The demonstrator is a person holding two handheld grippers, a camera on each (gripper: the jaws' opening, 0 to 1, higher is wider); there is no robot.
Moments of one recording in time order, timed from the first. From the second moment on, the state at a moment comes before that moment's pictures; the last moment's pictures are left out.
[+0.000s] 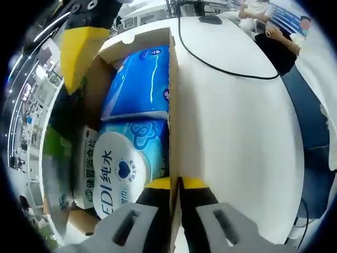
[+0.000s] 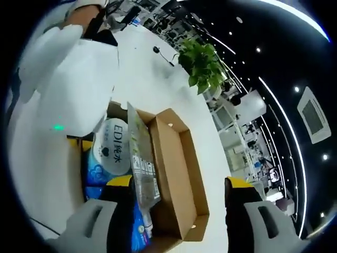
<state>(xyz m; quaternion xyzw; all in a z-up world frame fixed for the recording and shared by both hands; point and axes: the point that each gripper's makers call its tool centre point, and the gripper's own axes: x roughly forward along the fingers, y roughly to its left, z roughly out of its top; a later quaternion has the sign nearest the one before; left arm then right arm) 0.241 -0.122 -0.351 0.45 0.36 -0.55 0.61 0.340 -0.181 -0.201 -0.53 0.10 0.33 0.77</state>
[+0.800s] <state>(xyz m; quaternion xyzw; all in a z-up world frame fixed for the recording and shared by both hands) 0.240 -0.122 -0.351 0.45 0.36 -0.55 0.60 0.369 -0.172 -0.217 -0.54 0.11 0.34 0.76</state>
